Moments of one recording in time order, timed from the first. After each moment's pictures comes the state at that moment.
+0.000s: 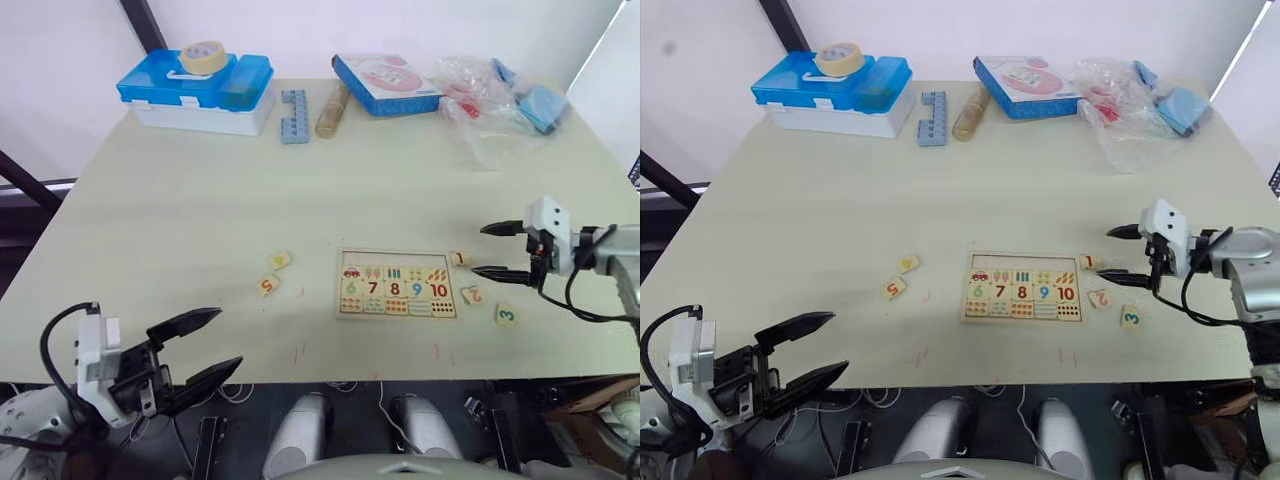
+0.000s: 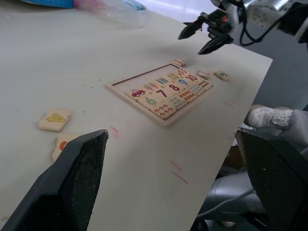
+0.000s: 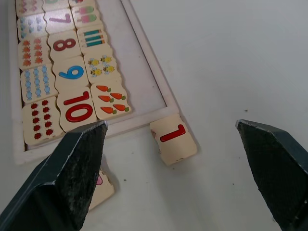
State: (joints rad) left arm 0.56 0.65 0.55 -0.46 -0.78 0.25 -1.24; right arm -0.54 -0.83 0.05 0.41 0.22 0.11 1.36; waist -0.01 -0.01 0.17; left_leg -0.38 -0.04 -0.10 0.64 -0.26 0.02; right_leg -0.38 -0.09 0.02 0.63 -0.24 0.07
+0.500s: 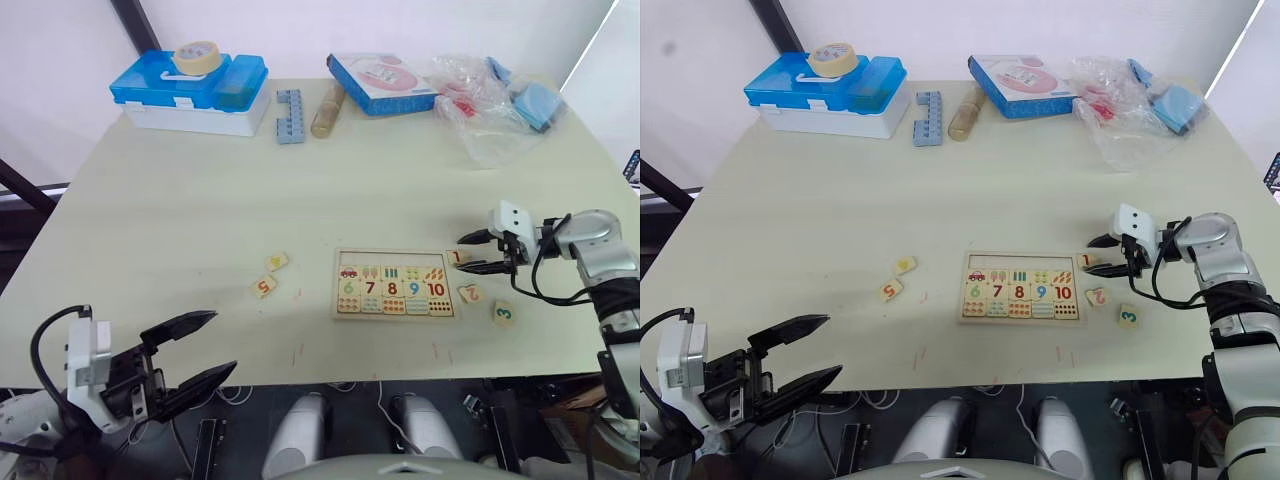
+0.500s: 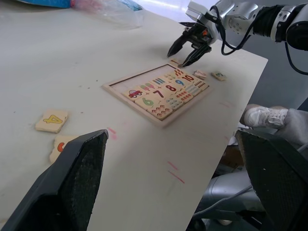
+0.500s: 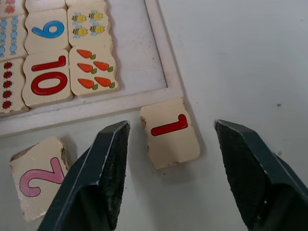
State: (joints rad) left arm 0.58 0.64 0.58 -0.47 -0.80 0.25 -1.25; right arm -0.76 -0.72 0.17 0.83 0.05 -0.17 1.44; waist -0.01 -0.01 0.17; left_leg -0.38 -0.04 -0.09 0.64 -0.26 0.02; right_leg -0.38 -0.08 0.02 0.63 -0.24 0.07
